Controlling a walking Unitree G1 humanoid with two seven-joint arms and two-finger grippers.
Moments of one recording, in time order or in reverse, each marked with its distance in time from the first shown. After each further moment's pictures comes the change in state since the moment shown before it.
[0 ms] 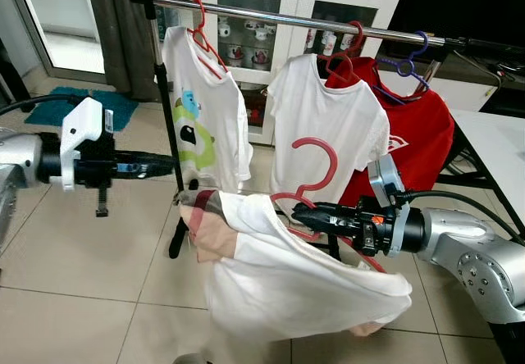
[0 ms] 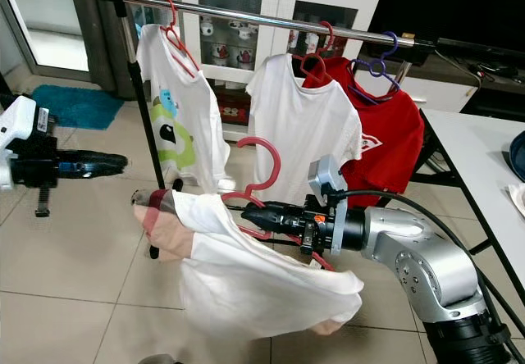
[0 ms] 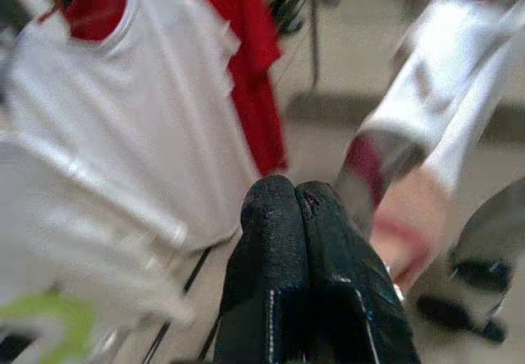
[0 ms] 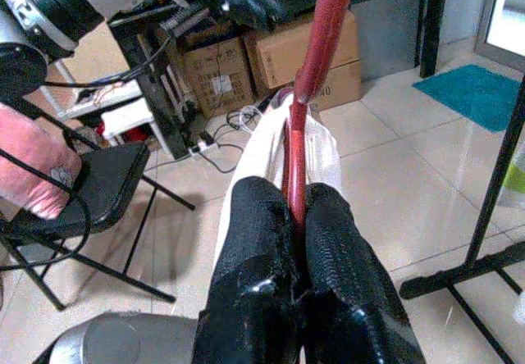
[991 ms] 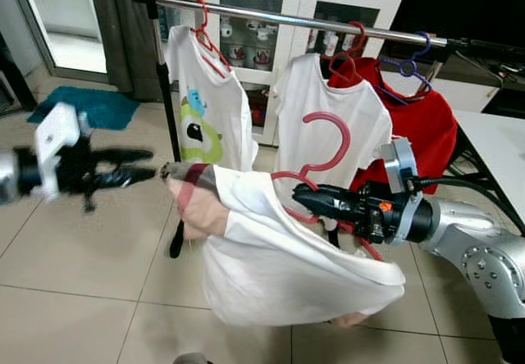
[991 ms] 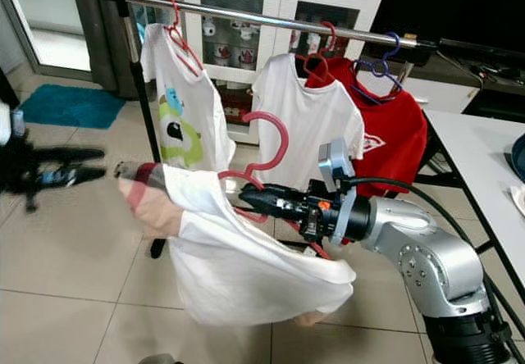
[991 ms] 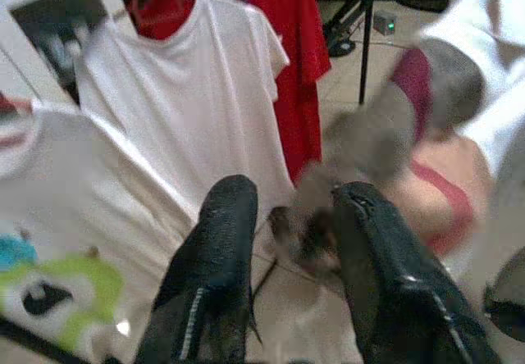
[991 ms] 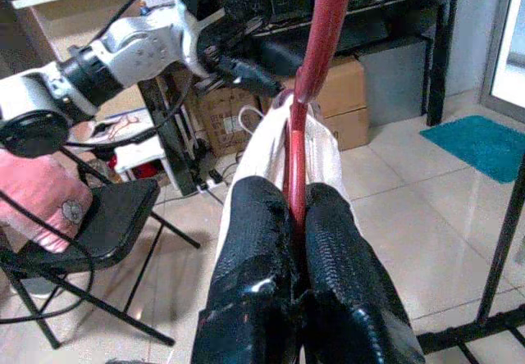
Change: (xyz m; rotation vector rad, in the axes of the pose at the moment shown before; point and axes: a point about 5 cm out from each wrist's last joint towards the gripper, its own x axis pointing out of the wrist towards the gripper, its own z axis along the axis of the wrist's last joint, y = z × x) left arm -0.010 -0.004 -0.005 -0.062 -0.094 0.118; right arm 0.000 0.005 0.020 -0.026 -0.107 0.040
